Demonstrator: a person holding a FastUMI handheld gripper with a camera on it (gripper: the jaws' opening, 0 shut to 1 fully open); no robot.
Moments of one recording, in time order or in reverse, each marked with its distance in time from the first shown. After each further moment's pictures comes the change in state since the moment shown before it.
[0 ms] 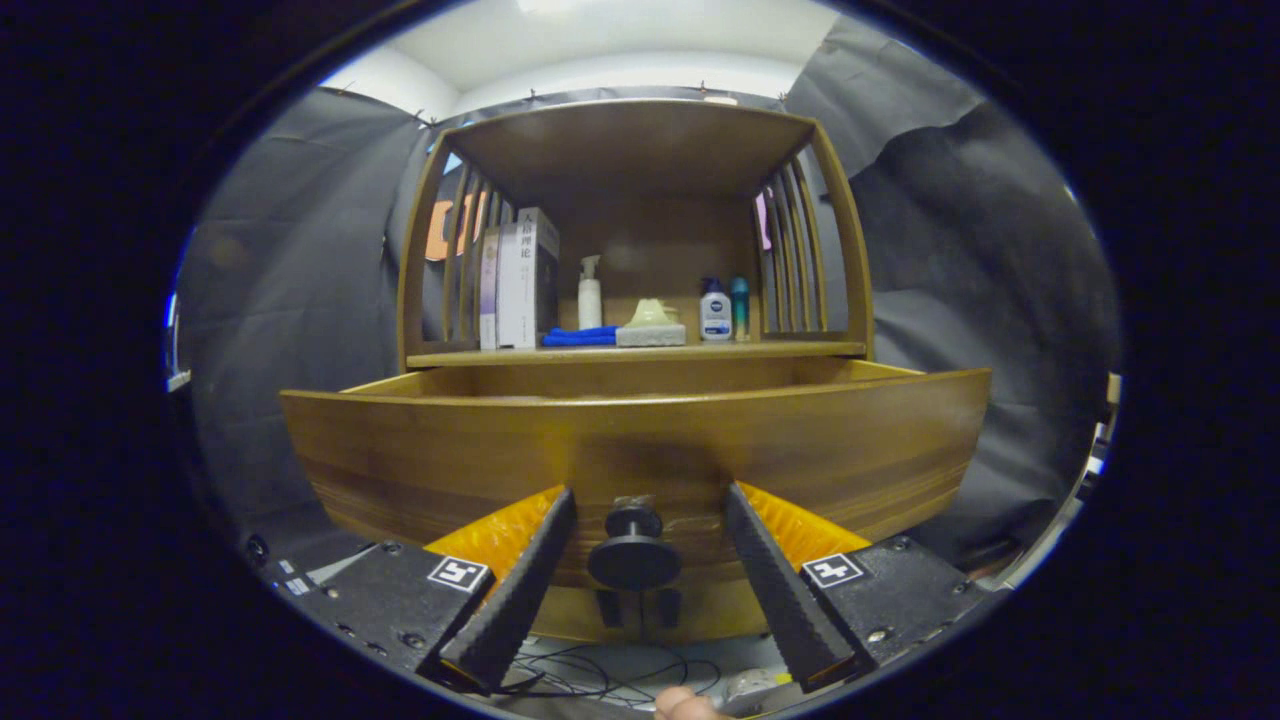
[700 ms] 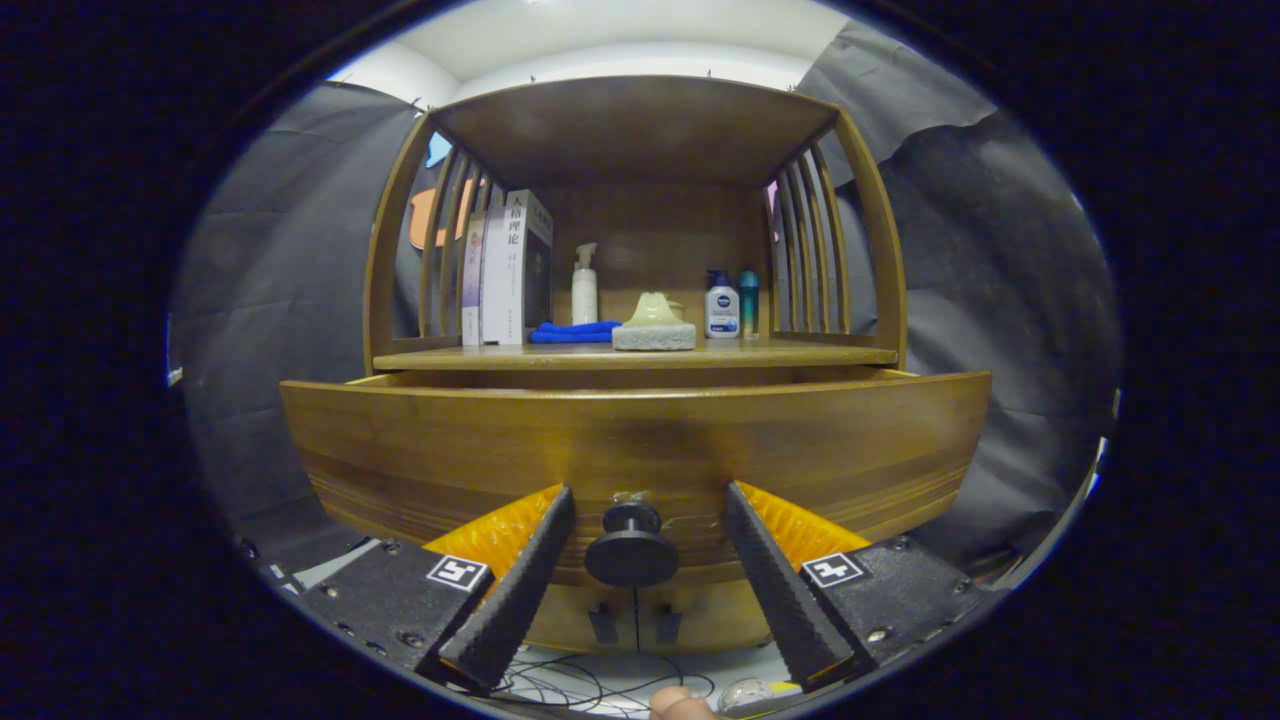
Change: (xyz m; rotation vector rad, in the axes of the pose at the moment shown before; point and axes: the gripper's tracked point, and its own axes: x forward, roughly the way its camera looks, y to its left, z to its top) arm 0.056 0.005 0.015 -0.032 0.024 -0.018
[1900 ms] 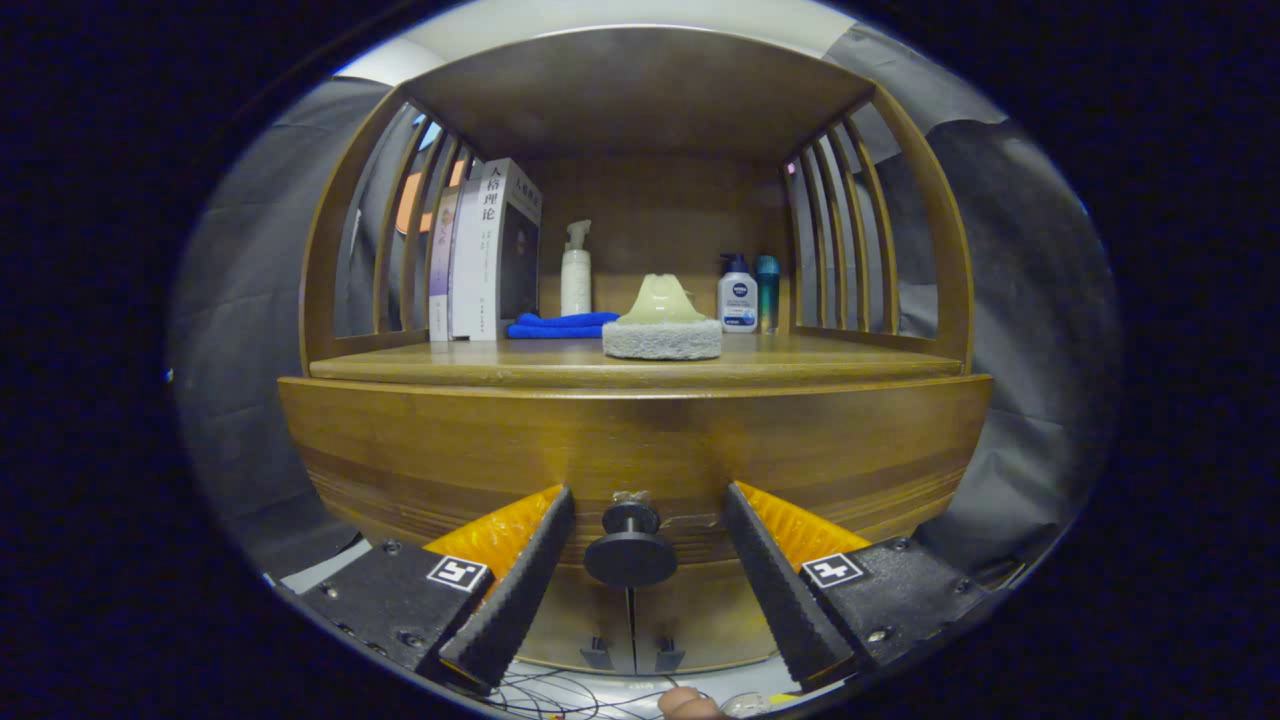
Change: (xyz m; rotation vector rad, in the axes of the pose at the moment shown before) arm 0.085 -0.001 0.014 -0.015 0.036 0.004
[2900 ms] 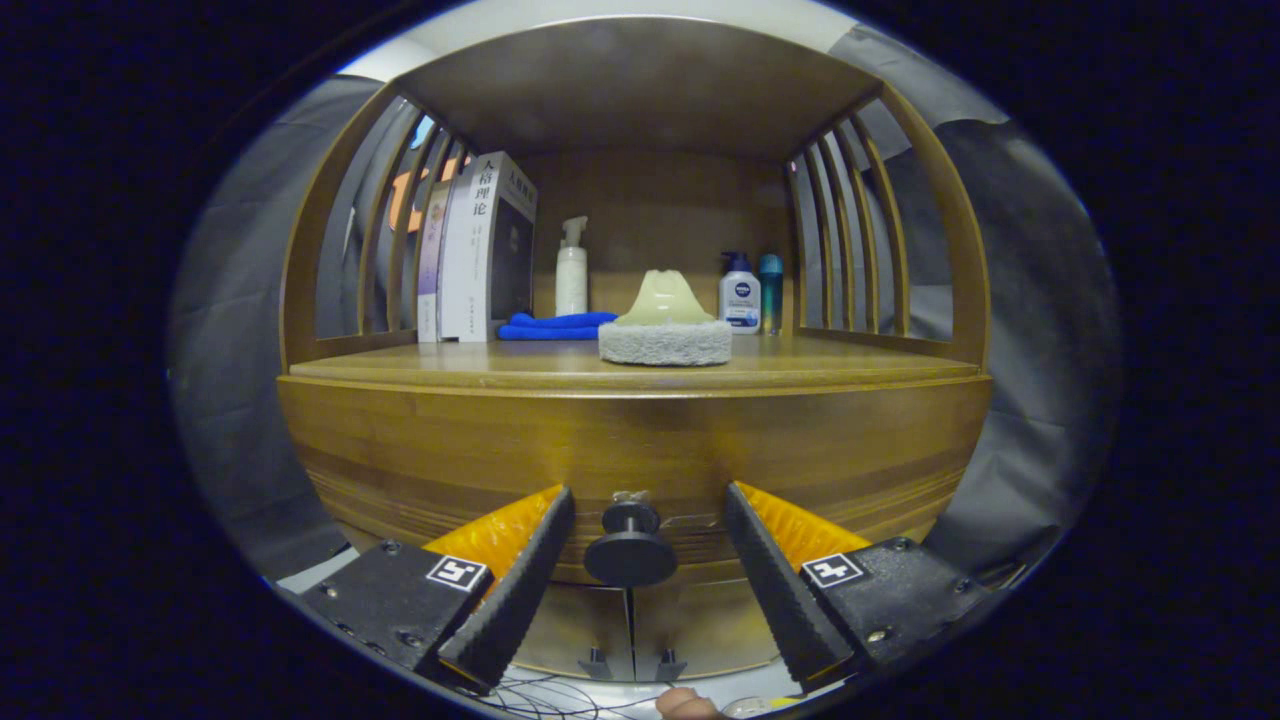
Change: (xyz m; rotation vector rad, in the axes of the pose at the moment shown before) arm 0.009 0.001 0.001 -0.001 -0.008 -0.012
